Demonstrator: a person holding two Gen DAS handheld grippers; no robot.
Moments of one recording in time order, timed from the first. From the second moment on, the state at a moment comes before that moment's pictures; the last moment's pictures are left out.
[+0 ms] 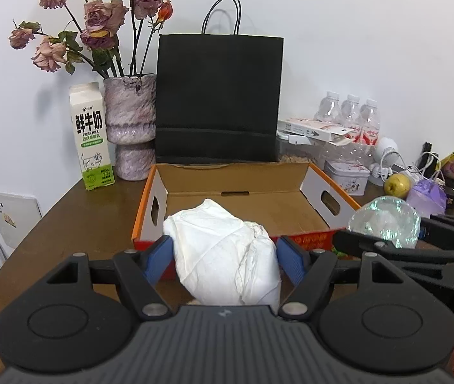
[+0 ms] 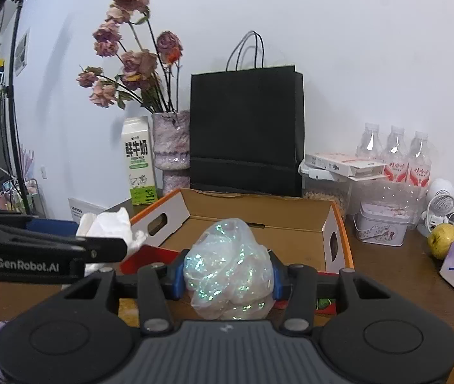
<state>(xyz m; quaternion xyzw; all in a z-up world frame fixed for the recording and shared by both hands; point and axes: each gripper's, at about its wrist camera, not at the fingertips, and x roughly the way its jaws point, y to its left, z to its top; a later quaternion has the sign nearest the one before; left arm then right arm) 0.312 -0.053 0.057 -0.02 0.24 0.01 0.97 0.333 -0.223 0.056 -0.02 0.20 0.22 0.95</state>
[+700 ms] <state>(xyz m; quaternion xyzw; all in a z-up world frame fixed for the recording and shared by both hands) 0.392 -0.044 0.059 -0.04 0.26 0.04 0.96 0.421 -0.220 0.062 -0.02 0.19 0.24 0.95</state>
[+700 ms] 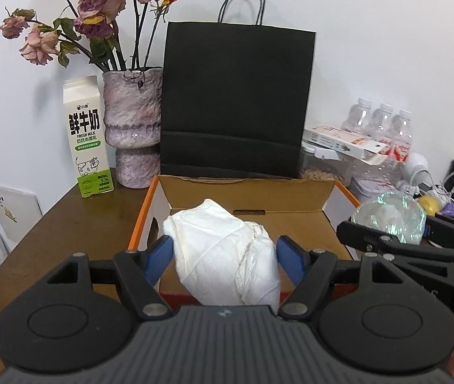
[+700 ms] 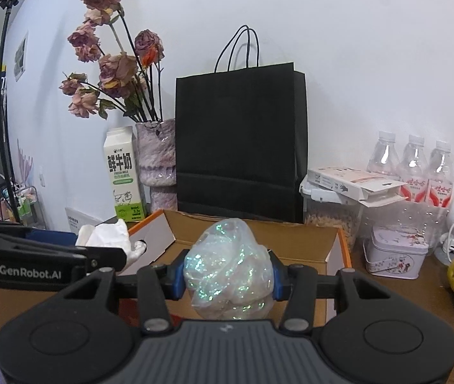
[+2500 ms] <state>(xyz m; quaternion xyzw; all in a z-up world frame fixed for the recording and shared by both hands) 0.441 -0.017 0.041 -0.04 0.23 0.09 0.97 0.466 -0.212 0.043 -0.03 0.20 0.21 0.96</state>
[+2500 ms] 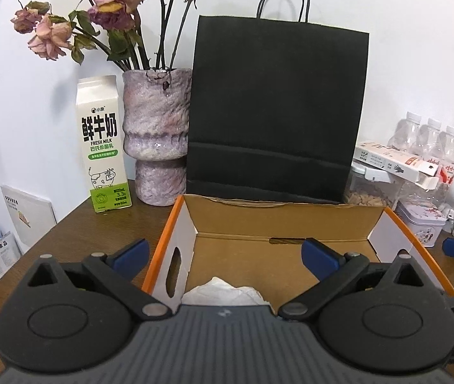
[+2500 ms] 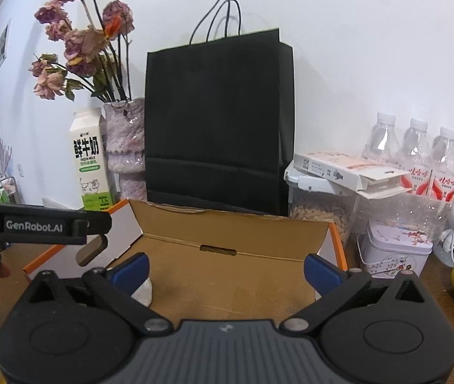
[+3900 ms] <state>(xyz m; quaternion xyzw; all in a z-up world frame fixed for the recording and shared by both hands) 0.231 -0.002 0.081 -0.04 0.21 0.02 0.98 0.248 -0.235 0.074 -0.03 0.18 0.17 0.97</state>
